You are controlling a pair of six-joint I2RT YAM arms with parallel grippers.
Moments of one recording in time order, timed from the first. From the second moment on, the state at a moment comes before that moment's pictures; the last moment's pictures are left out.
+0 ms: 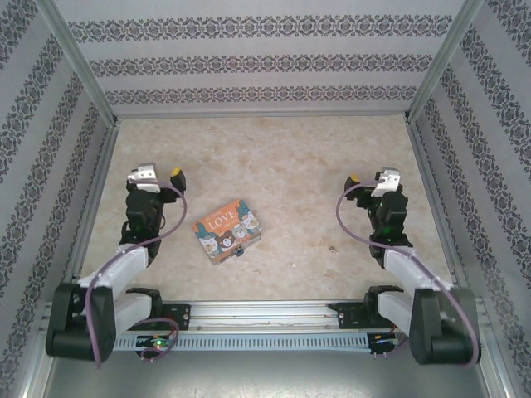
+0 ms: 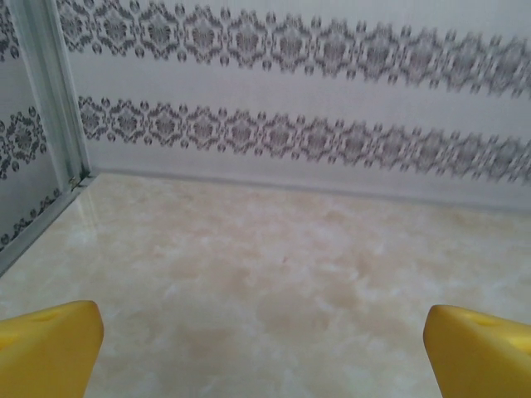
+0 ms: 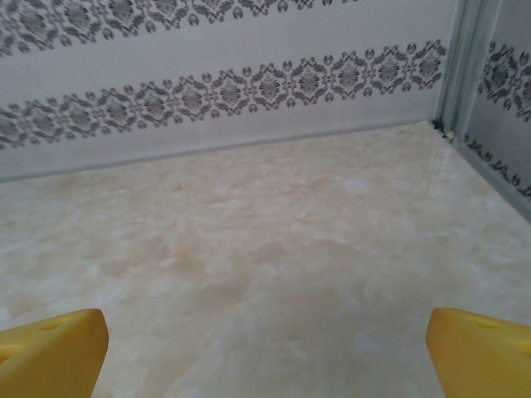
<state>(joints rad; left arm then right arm) -0.03 1.04 0.37 0.57 -0.13 -0.15 -0.02 1.01 0.31 0.49 -0.01 0.17</state>
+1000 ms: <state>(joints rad) -0.02 0.70 0.51 -0.62 0.34 -0.73 0.63 1.17 0.56 -0.03 -0.30 0.58</state>
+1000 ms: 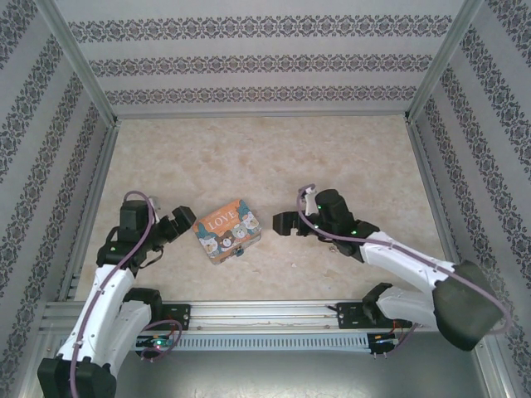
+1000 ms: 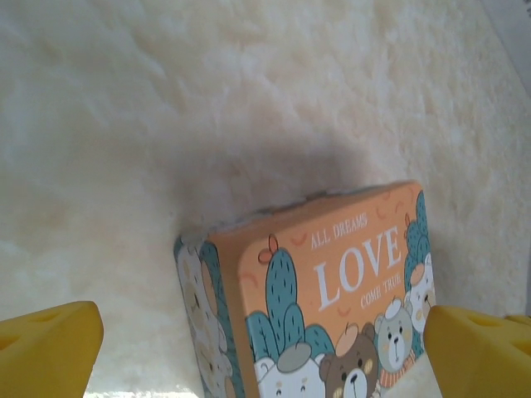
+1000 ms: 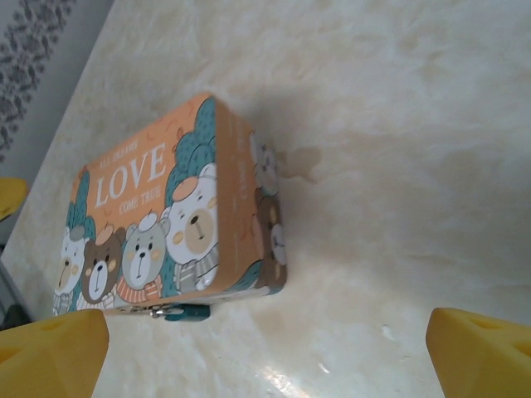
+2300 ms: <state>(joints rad) -0.32 1.11 0.51 -0.25 0.43 -0.92 0.73 1.55 0.77 0.05 -0.37 0.60</state>
